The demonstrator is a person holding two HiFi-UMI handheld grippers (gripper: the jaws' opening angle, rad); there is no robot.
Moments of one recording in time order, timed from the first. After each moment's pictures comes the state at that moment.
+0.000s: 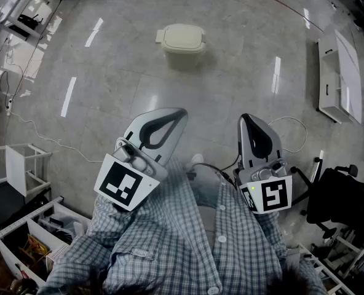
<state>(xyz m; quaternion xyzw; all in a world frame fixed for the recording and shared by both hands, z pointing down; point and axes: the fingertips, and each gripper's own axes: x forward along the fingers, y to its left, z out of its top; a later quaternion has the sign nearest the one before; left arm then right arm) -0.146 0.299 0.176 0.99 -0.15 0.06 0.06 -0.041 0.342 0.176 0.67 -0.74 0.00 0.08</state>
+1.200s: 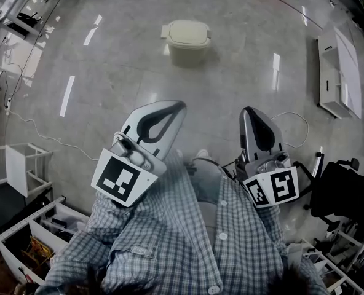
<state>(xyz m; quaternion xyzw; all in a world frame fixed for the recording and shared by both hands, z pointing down) -0.198 0.287 0.176 0.99 -0.15 0.04 0.05 -0.080 0.336 0.183 0.68 -0.73 0.05 0.01</state>
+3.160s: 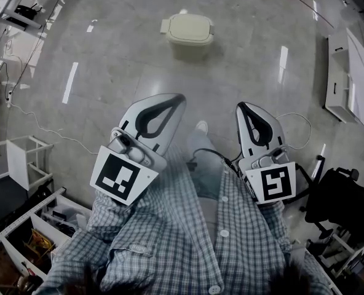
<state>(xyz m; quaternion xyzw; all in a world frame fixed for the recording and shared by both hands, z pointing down) -0.137 0.227 0.192 0.98 -0.18 0.08 0.06 -0.035 0.269 0.213 0.62 -0.76 0.04 0.16</state>
